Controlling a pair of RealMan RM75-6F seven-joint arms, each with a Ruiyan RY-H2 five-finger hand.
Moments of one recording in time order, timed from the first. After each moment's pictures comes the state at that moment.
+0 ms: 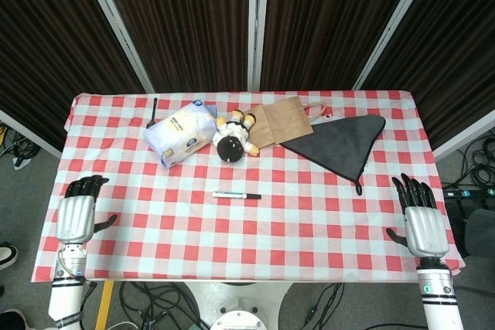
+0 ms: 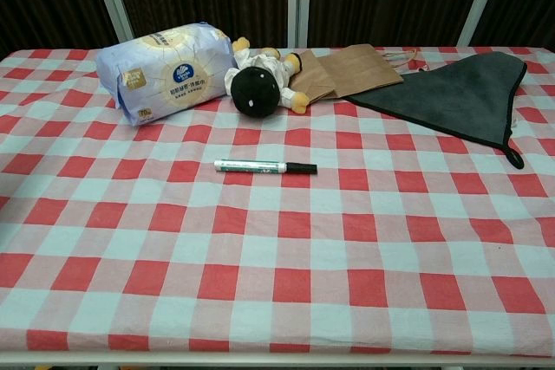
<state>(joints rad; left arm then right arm) -0.26 -1.51 -0.05 -1.56 1.26 1.55 0.35 0.16 -1.27 0.07 -1.71 -1.36 1.44 -0.29</state>
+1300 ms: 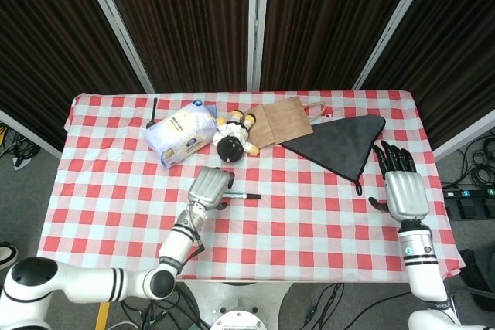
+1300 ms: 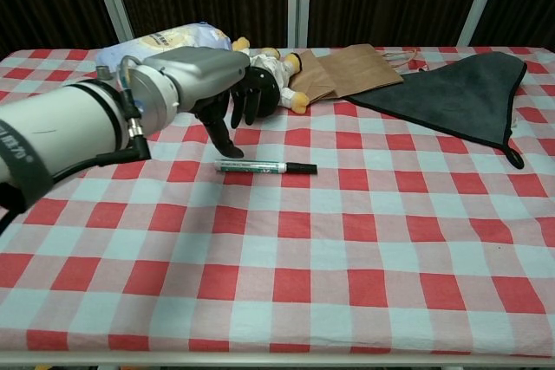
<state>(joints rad) -0.87 -1.82 -0.33 -1.58 0.71 1.08 0.95 0.34 -1.24 0.22 -1.81 -1.16 1.30 -0.42</state>
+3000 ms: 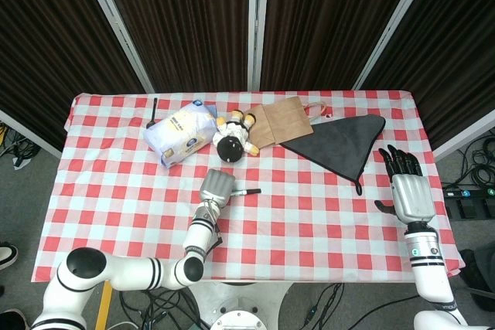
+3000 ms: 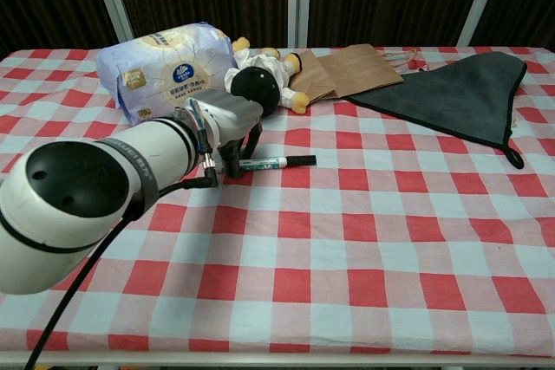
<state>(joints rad) -1.08 -1.99 -0.29 -1.27 0.40 1.07 1.10 0.34 -1.25 0.18 -1.73 -1.17 1.29 -0.33</state>
